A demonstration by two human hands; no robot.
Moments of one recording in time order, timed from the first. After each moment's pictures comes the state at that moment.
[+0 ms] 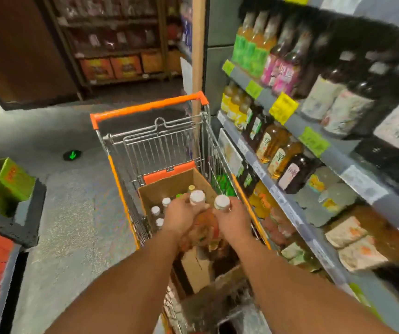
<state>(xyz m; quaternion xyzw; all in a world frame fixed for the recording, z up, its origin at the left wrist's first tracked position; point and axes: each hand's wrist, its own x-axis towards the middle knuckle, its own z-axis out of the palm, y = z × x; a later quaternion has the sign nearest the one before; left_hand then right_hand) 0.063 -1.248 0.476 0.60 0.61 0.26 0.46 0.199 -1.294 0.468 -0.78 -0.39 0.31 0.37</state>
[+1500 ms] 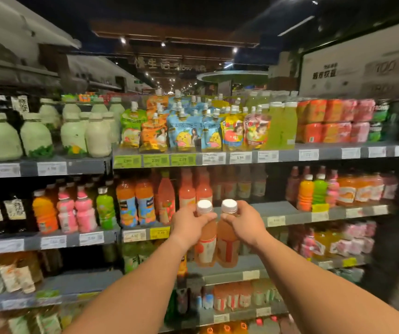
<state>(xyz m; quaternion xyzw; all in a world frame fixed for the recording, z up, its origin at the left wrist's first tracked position) 0.291 -1.993 0.750 0.82 -0.06 0.13 0.55 0.279 -2.160 0.765 -0.89 0.01 -0.14 0.43</state>
